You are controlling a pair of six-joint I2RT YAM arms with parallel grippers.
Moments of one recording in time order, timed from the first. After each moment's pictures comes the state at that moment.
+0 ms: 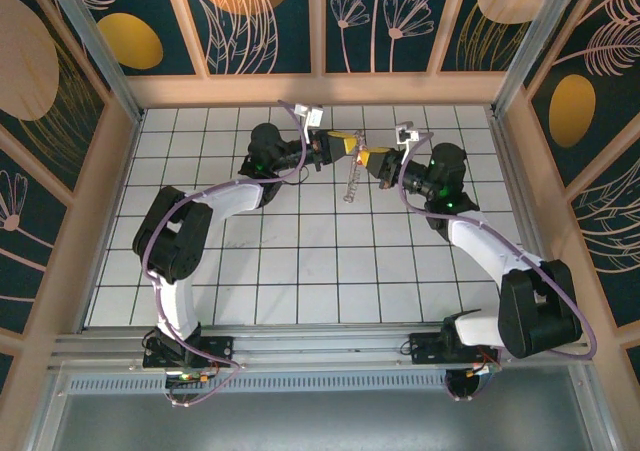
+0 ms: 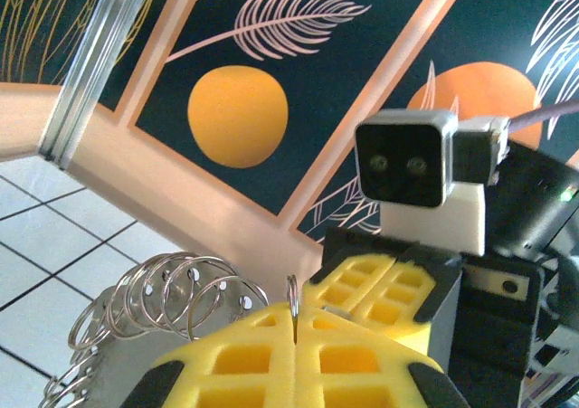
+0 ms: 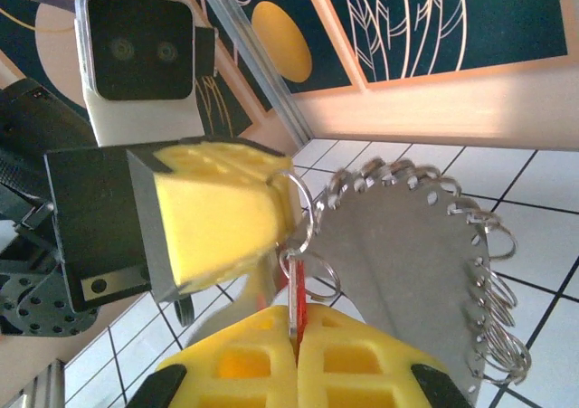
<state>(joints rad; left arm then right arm) -0.54 1.92 1.24 0.88 0.85 -0.72 0.29 1.32 0.78 0.45 -0.70 0.43</state>
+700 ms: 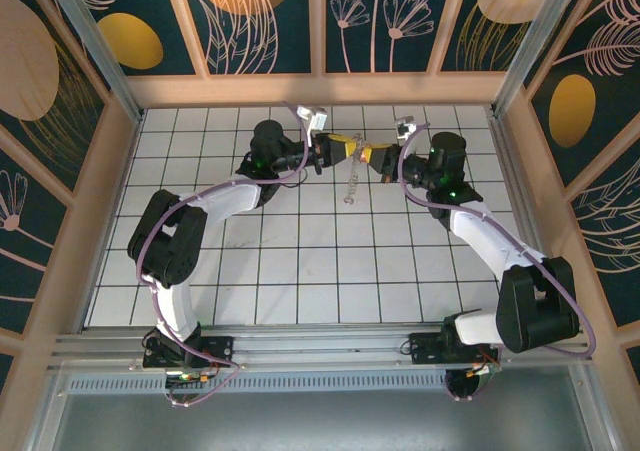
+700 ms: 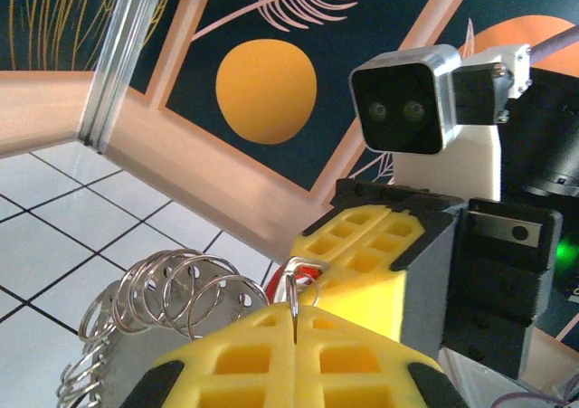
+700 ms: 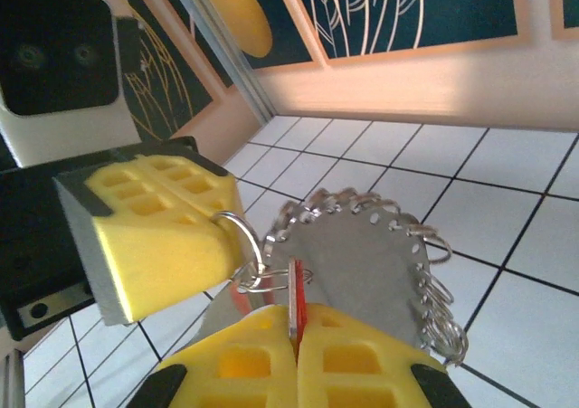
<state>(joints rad) -0.54 1.88 1.24 0.72 0.83 -0.57 0.26 1.34 0.87 0.26 -0.67 0.33</state>
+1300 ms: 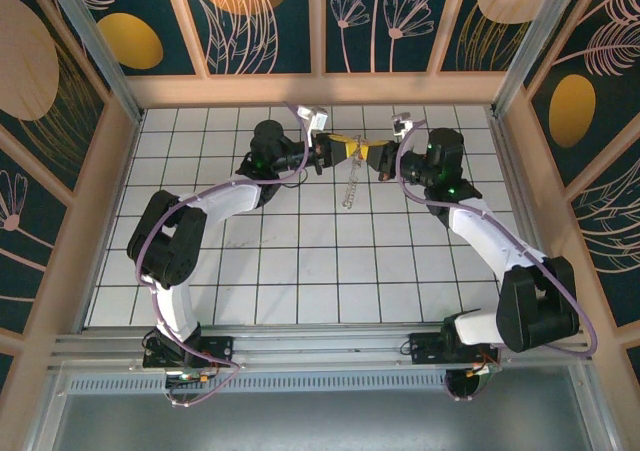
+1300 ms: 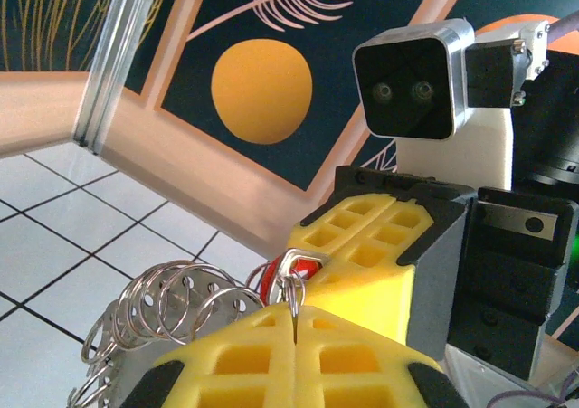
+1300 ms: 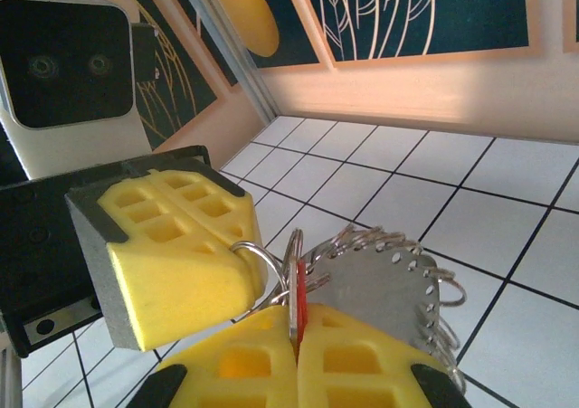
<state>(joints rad) -0.55 1.88 1.24 0.72 0.83 -0.57 0.29 1.35 0.92 0.23 -0.66 0.30</state>
